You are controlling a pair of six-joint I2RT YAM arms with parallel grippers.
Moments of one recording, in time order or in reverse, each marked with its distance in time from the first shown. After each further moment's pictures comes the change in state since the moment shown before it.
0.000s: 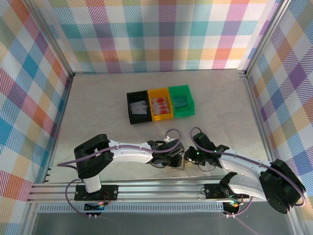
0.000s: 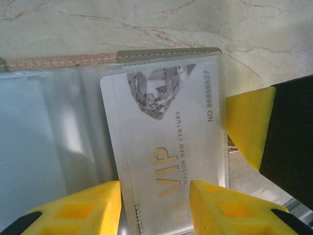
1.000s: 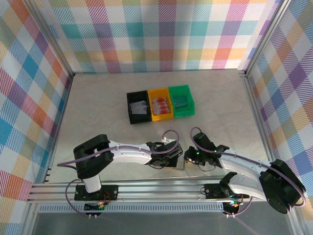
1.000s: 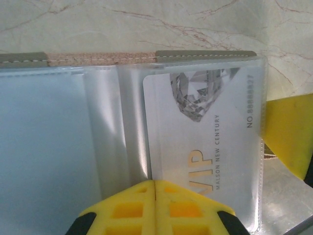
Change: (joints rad) left arm 0.000 -0.008 -0.045 0.022 -0.043 -0.037; right arm 0.000 -0.001 0.000 0.000 0.000 0.000
